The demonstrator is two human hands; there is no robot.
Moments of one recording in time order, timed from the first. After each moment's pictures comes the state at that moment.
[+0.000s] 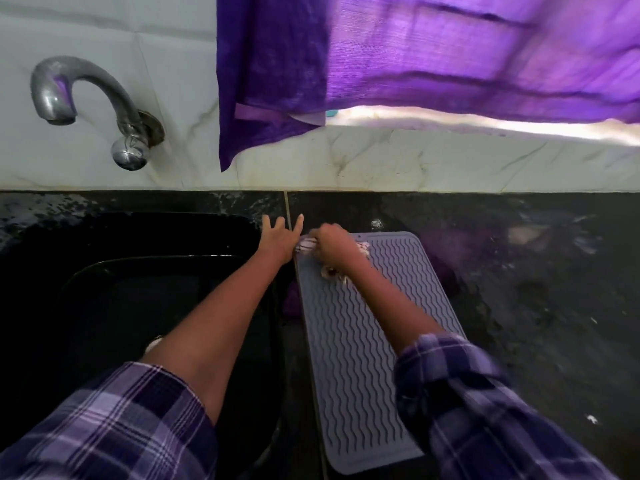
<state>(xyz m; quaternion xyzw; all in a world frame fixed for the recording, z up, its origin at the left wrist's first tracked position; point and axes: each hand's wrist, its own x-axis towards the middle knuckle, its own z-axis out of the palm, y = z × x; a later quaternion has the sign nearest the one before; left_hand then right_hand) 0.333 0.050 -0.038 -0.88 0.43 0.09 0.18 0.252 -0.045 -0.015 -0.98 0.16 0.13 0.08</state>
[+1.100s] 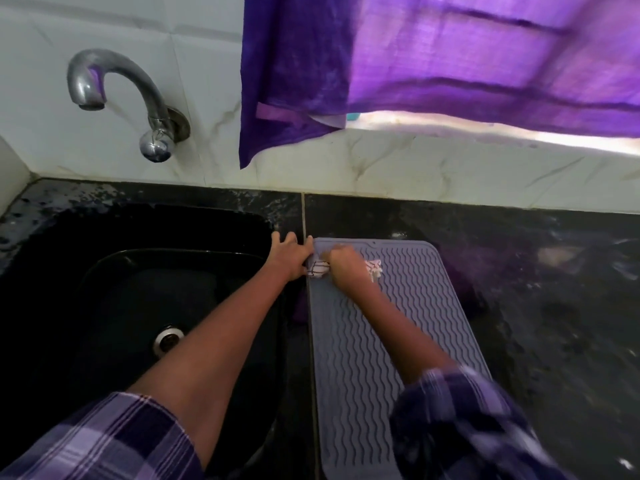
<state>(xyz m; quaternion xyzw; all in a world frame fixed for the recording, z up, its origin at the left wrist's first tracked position) 0.308 0.063 -0.052 -0.89 0.42 0.12 0.14 0.223 -0.042 -0.045 -0.99 0.12 0.08 0.02</state>
